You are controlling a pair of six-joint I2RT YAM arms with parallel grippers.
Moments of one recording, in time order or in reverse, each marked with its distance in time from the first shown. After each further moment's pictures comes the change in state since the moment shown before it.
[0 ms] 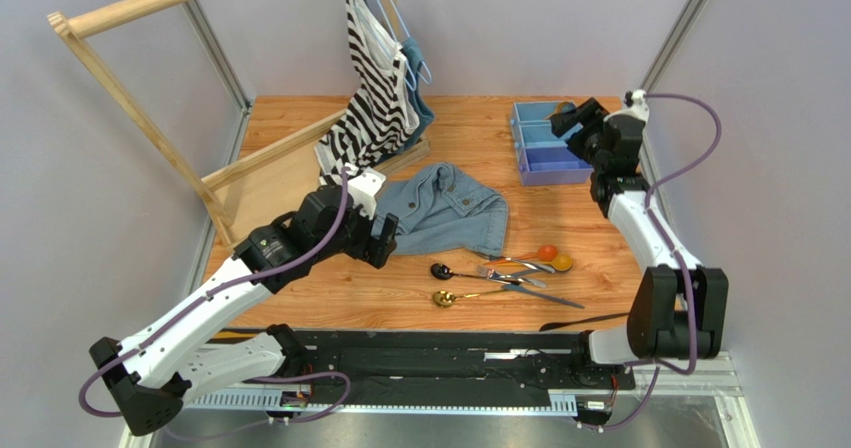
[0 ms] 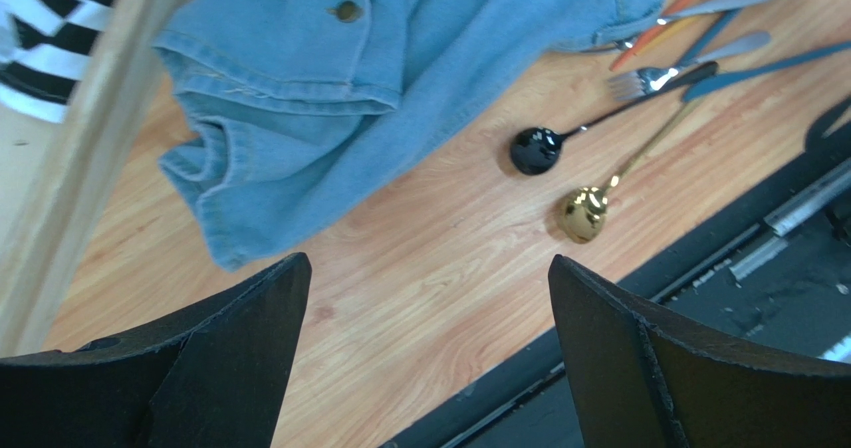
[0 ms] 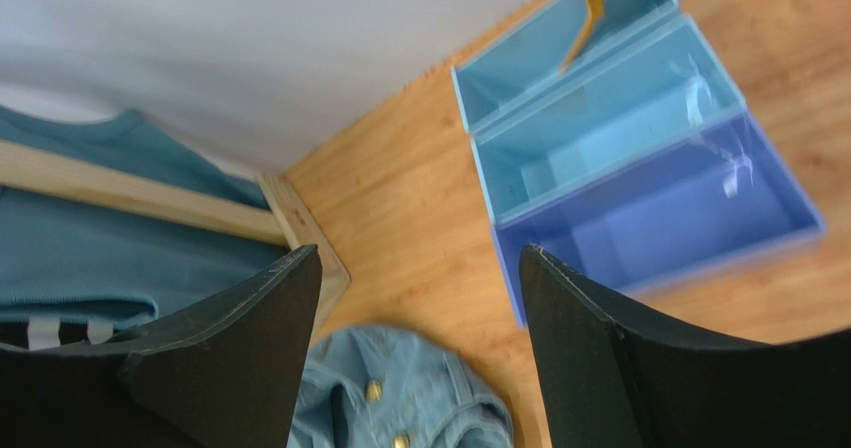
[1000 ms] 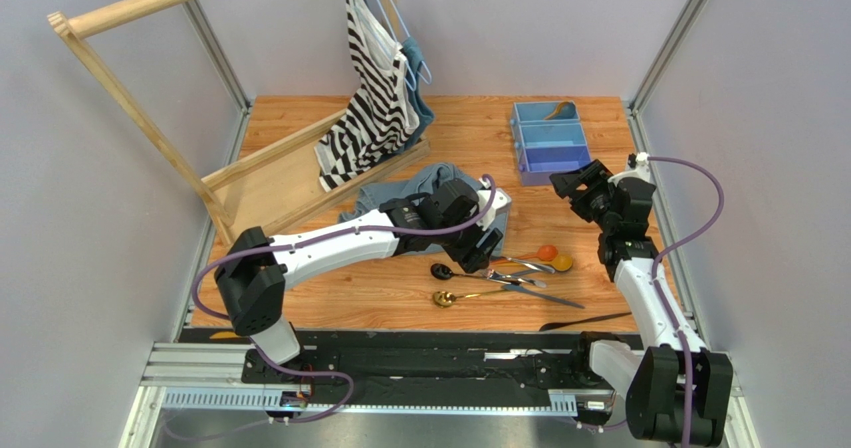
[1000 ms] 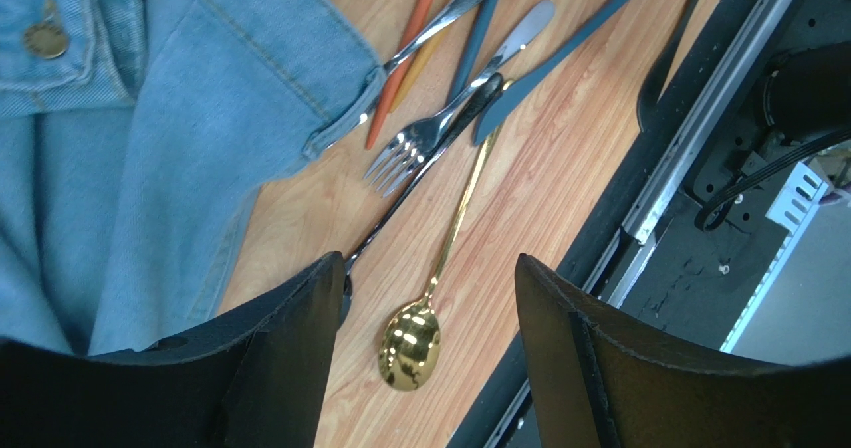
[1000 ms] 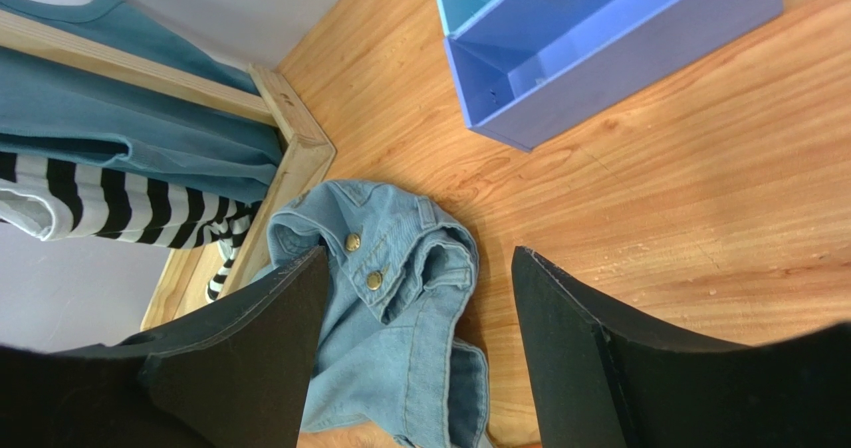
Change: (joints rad) left arm -0.219 0.709 0.288 0.277 0.287 0.043; right arm -0.058 -0.426 -0.457 -0.055 -0.161 0.046
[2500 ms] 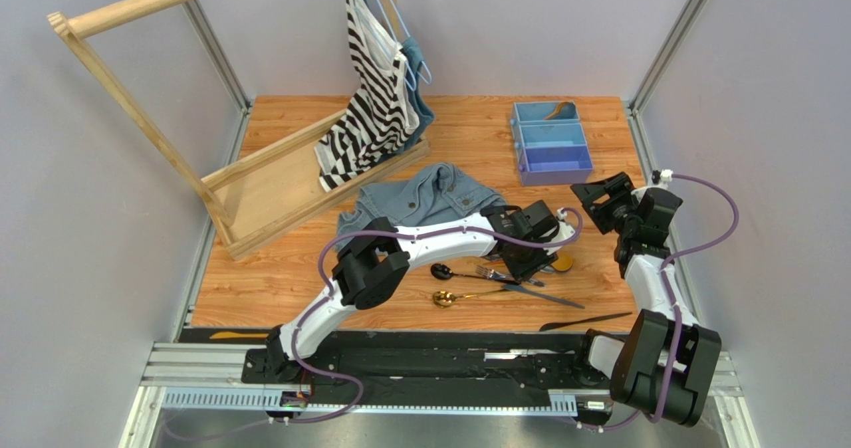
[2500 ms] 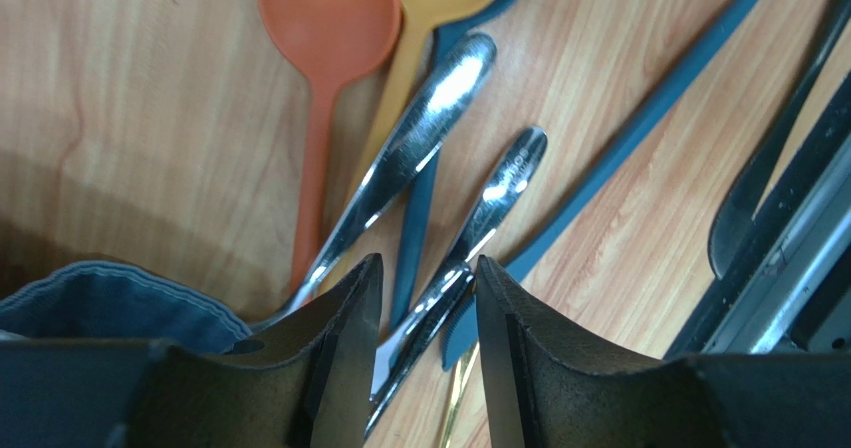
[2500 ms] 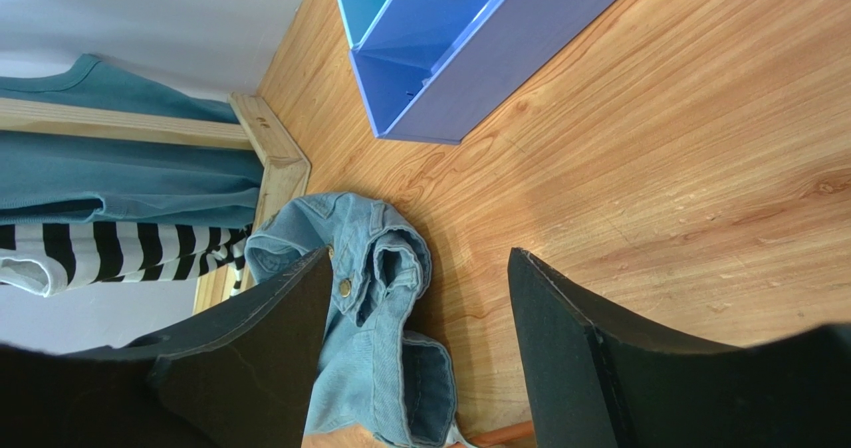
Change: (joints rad) left arm -0.135 0.692 0.661 -0.208 -0.014 0.141; right arm -0.261 0.128 -0.056 0.067 -0.235 0.060
